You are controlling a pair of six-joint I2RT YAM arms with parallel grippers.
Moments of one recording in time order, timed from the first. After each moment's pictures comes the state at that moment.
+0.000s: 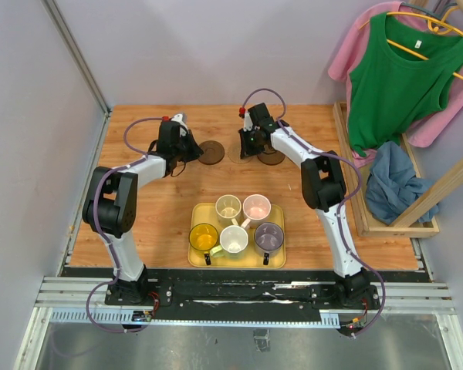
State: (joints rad) left arm -0.22 1.85 1.13 0.16 0.18 -0.46; right arm 0.46 2.45 2.10 -0.58 -0.26 0.15
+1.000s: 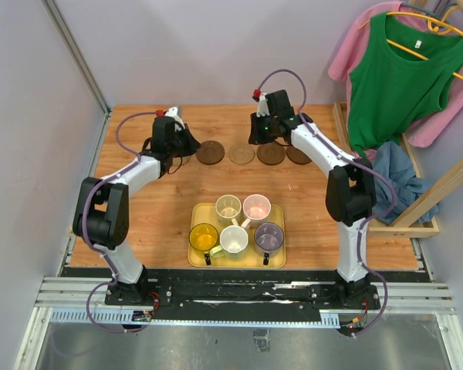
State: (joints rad) left arm -0.22 1.75 1.12 0.15 0.17 -0.45; right arm 0.44 2.12 1.87 -0.49 -0.25 0.15
